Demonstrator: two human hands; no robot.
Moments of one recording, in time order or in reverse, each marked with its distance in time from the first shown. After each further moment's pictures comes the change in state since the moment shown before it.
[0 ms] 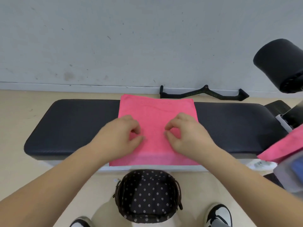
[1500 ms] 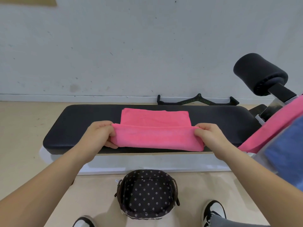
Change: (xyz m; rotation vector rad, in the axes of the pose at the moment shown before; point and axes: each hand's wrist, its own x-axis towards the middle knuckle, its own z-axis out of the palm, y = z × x) left_hand -0.055 0.008 -0.041 -0.841 0.083 -0.587; right_hand -0.057 0.047 -0.043 0.635 0.070 0.467
